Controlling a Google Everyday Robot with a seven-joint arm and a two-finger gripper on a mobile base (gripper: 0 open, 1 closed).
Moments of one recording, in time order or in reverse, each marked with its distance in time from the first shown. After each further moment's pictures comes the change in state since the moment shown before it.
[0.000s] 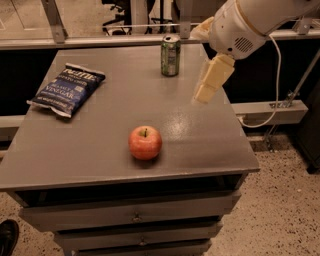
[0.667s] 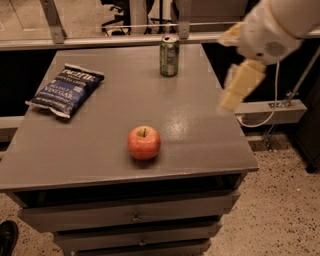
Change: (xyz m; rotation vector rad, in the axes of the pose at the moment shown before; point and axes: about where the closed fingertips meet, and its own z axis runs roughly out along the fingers) arm 0.046 0.019 -0.034 0.014 0.121 0.077
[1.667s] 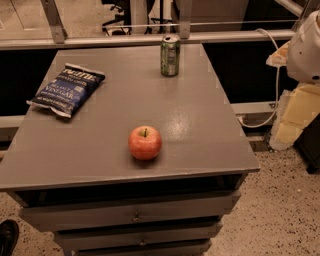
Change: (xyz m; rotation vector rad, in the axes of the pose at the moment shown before) arm 0.074 0.064 -0.054 -0.015 0.293 0.103
